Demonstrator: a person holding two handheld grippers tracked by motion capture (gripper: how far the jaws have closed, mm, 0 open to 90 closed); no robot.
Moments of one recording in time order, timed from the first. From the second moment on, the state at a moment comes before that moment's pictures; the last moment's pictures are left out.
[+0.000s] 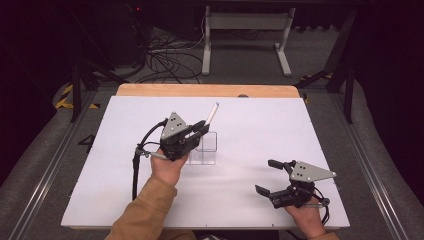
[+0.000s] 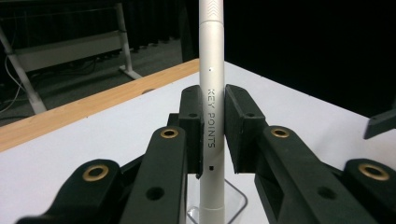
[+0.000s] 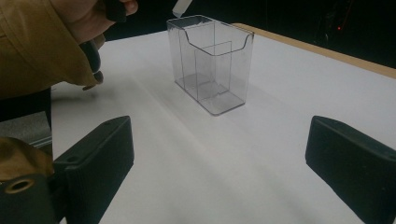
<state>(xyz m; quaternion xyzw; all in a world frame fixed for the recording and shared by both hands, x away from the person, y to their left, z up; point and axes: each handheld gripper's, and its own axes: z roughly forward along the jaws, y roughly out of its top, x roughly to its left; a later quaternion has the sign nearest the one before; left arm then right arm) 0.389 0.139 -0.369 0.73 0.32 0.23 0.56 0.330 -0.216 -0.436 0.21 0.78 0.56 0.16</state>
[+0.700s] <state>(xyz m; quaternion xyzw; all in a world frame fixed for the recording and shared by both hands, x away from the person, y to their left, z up) 0.404 0.147 -0.393 0.72 0.33 0.26 0.56 0.330 -0.216 -0.436 0.21 0.78 0.56 0.16</state>
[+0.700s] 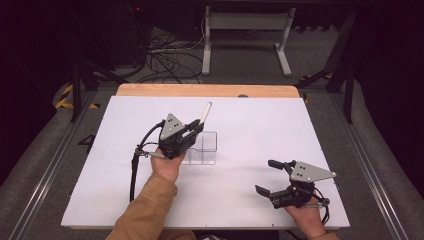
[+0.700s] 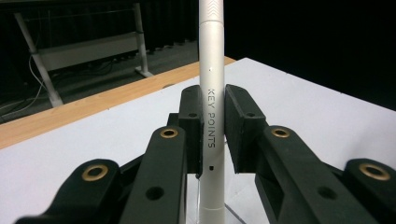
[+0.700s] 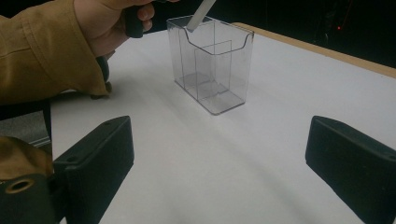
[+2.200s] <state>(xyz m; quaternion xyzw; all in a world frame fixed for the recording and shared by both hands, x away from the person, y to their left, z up) 0.370 0.172 -0.386 0.74 0.30 0.27 0.53 0.335 -0.210 -0.435 0.20 0.78 0.57 0.16</state>
